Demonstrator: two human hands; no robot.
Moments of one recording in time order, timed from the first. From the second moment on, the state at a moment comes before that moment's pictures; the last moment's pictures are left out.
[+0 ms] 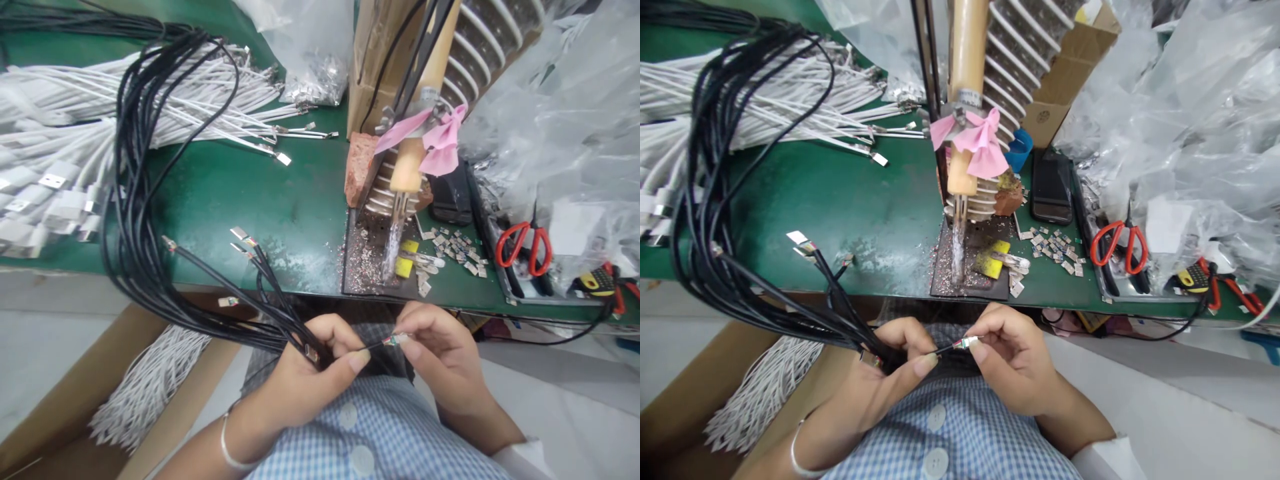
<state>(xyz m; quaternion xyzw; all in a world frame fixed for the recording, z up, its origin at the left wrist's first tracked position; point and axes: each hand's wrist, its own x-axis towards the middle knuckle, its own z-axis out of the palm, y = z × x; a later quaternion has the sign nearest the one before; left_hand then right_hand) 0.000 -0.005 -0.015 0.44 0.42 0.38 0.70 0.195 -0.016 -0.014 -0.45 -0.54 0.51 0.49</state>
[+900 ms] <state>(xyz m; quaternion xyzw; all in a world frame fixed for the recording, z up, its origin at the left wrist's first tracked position) -0.001 -0.003 -0.008 0.44 0.43 0.37 0.70 0.194 -0.017 -0.014 -0.43 -0.54 0.53 0.49</state>
